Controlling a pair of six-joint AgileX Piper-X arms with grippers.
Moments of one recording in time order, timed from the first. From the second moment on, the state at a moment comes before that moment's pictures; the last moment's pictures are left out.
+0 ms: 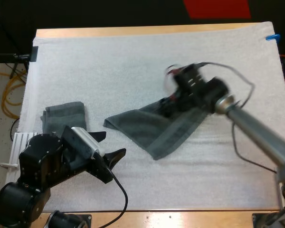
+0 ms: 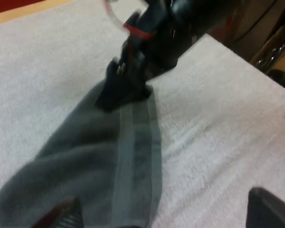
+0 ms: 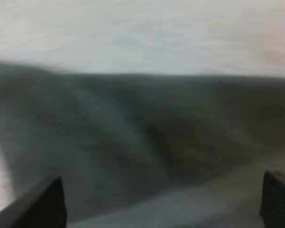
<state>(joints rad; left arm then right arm) -0.34 0.61 -0.89 0.98 0.48 -1.73 0.58 1.71 -1.37 0.86 -0.06 -1.67</state>
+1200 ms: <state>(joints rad) -0.34 0.63 -0.89 0.98 0.48 -1.72 0.28 1.98 -1.38 0.92 -0.20 -1.72</state>
